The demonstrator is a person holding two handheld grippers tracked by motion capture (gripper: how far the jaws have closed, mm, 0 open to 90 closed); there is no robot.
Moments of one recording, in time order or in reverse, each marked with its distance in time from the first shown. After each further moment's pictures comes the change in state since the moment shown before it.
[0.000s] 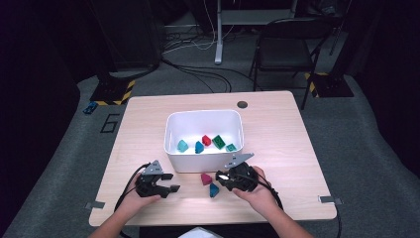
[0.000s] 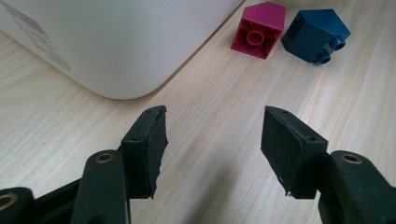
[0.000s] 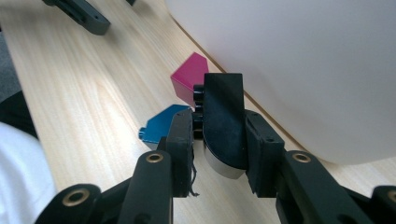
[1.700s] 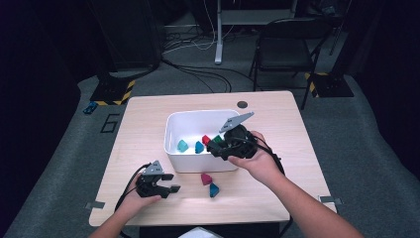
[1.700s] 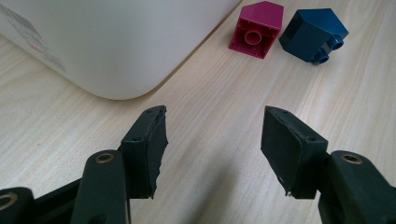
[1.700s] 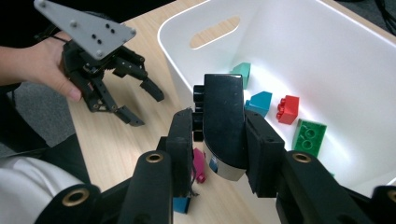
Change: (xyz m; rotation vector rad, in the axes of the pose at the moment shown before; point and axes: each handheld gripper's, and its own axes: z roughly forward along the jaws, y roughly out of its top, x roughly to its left) left arm -0.001 0.000 0.001 0.006 -0.005 0.001; right arm -0.010 0.108 -0.071 -0.066 0.048 -0.059
